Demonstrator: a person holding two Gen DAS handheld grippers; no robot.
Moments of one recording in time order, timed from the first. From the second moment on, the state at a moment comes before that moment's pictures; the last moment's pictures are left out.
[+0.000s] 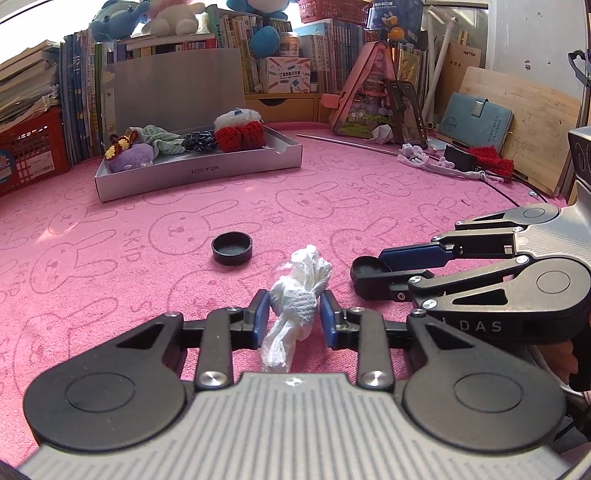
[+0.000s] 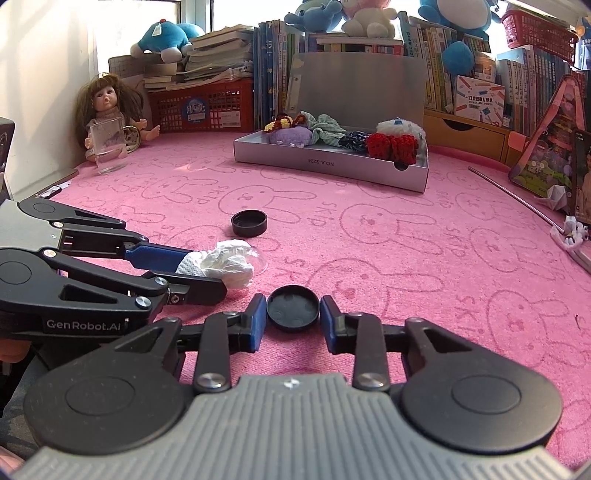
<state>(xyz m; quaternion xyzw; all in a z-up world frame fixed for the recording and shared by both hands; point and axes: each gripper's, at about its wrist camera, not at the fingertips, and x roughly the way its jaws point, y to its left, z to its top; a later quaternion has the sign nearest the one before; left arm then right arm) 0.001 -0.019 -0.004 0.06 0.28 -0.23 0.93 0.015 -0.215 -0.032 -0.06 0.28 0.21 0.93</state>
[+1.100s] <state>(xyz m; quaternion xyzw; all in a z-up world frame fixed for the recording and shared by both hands) 0.031 0.001 0.015 0.02 0.29 -0.17 0.94 0.044 -0.226 -0.020 -0.03 0.29 0.16 0.94</state>
